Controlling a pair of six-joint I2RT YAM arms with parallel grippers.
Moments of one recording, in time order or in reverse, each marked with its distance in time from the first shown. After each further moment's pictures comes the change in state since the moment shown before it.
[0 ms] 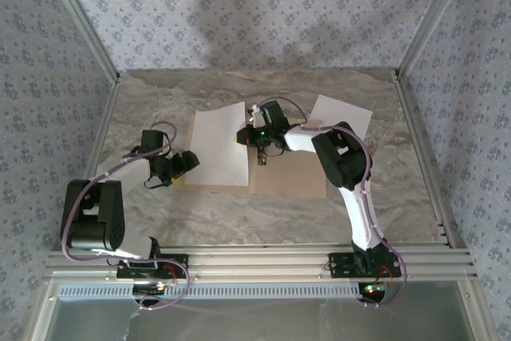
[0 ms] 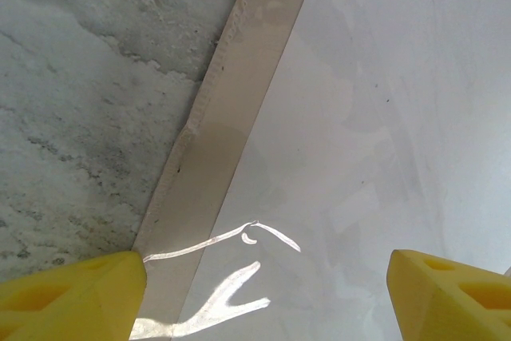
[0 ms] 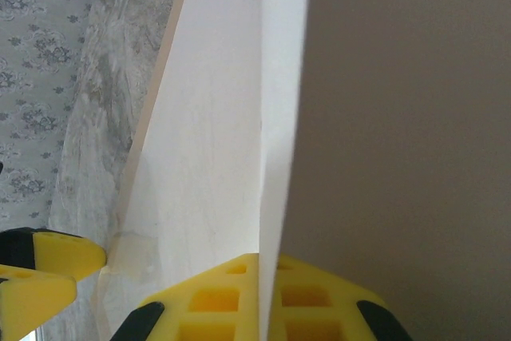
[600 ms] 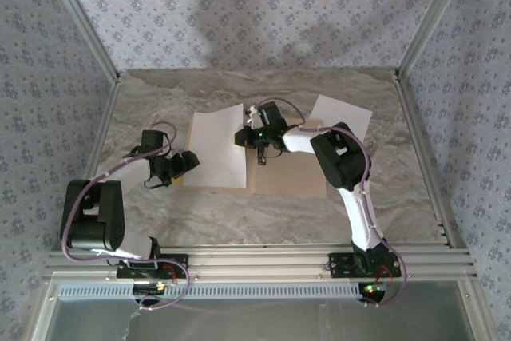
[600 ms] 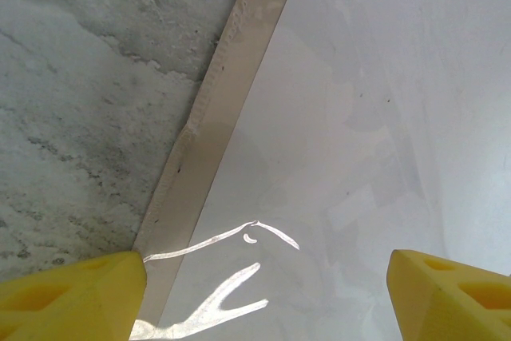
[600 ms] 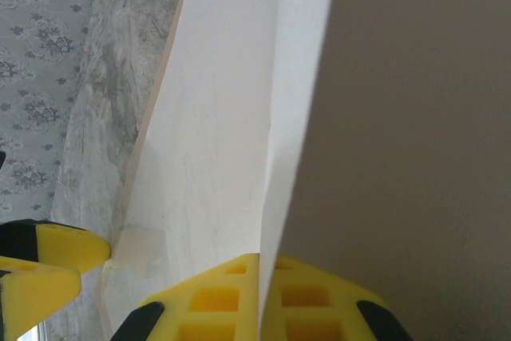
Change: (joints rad) left arm 0.000 0.000 0.000 0.000 0.000 0.000; right arm 0.017 0.000 0.000 0.000 -0.004 -0.001
